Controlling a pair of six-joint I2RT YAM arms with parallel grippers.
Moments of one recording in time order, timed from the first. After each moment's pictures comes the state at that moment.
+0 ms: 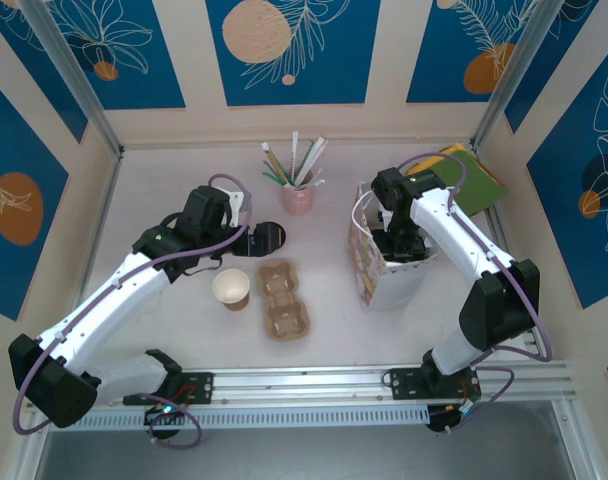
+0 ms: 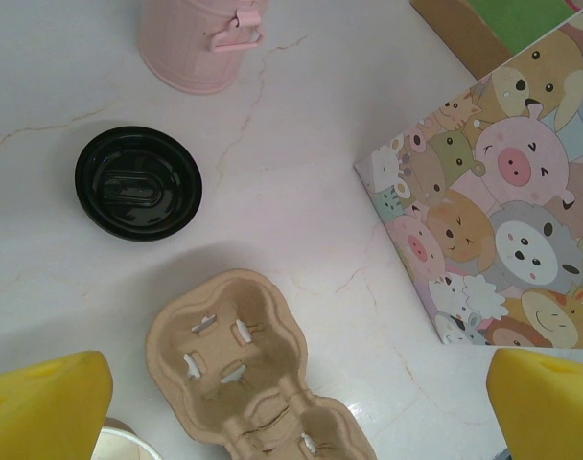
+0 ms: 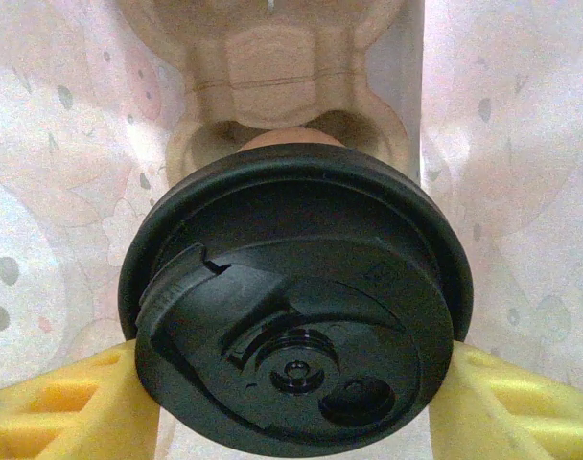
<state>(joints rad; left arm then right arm) -0.59 1.17 1.12 -0.69 0.14 -0.47 0.37 1.56 1.41 -1.49 -0.04 0.32</state>
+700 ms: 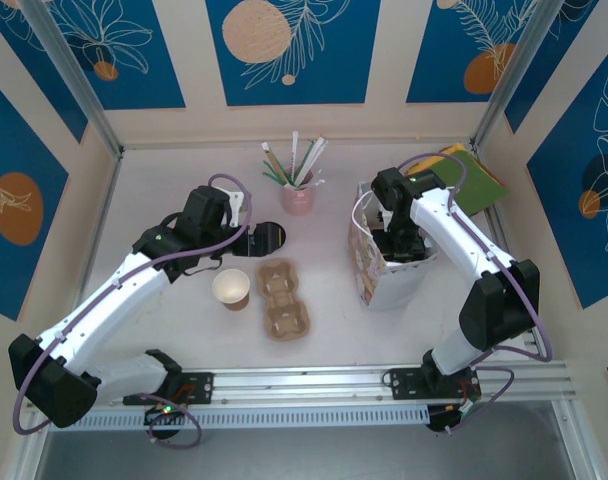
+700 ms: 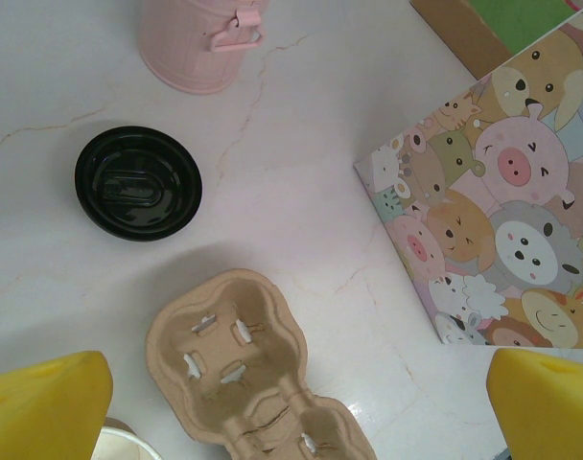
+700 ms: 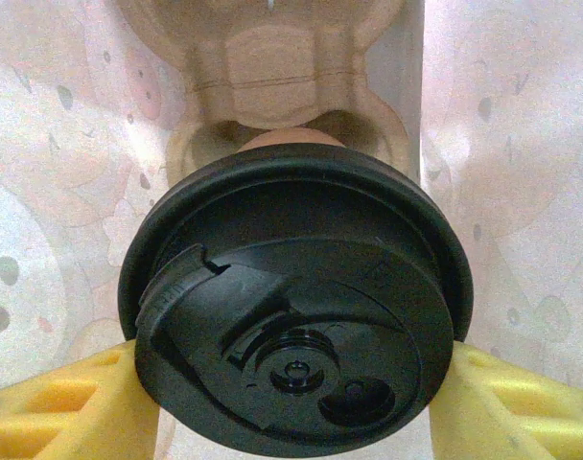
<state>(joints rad) -0.59 1.17 1.12 -0.69 0.14 -0.47 0.37 1.56 1.41 -1.49 -0.04 0.32</state>
